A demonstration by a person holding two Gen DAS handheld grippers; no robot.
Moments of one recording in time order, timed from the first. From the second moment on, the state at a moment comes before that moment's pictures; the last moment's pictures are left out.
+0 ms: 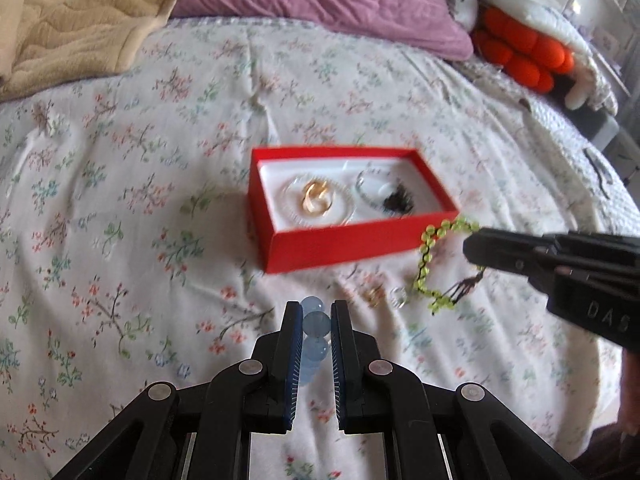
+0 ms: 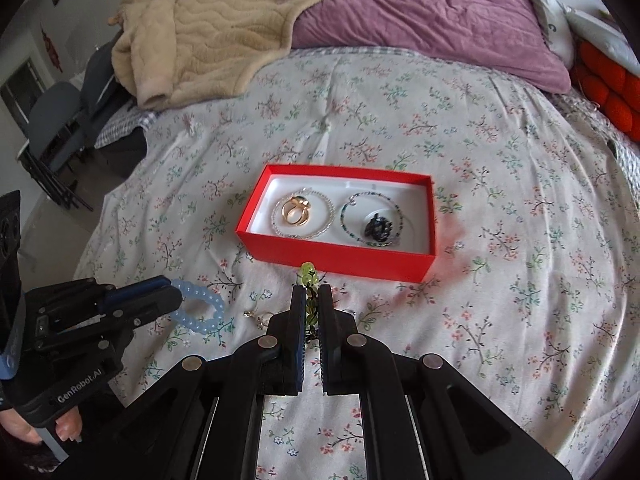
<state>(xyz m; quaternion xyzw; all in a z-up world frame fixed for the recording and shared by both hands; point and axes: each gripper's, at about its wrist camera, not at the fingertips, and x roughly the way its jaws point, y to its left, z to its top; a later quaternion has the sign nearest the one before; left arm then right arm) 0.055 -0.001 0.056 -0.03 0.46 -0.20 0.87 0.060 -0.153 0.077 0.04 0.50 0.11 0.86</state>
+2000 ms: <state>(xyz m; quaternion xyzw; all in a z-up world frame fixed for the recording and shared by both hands) 0.155 -0.026 0.023 -0.02 0.47 -0.13 0.87 0.153 -0.171 0.054 0.08 0.49 0.10 0.86</state>
